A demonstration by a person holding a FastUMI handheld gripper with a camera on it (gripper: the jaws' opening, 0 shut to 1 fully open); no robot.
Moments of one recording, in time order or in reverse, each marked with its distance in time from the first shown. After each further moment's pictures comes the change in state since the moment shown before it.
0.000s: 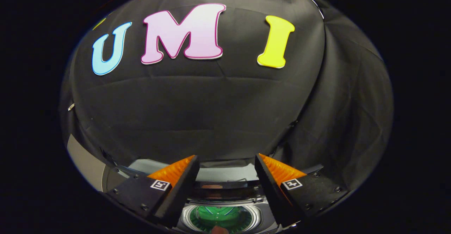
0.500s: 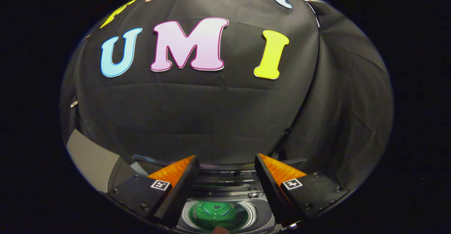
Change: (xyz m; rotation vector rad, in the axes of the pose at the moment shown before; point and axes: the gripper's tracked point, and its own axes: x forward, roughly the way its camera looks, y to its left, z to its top) arm -0.062 -0.001 0.020 -0.017 -0.127 -0.007
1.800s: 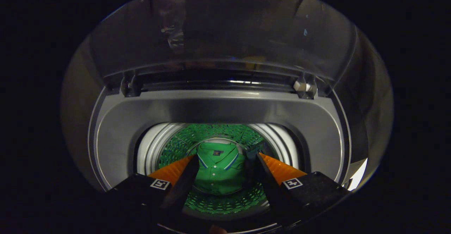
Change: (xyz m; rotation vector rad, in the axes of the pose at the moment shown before) arm 0.048 -0.006 -0.356 -0.029 0.544 -0.003
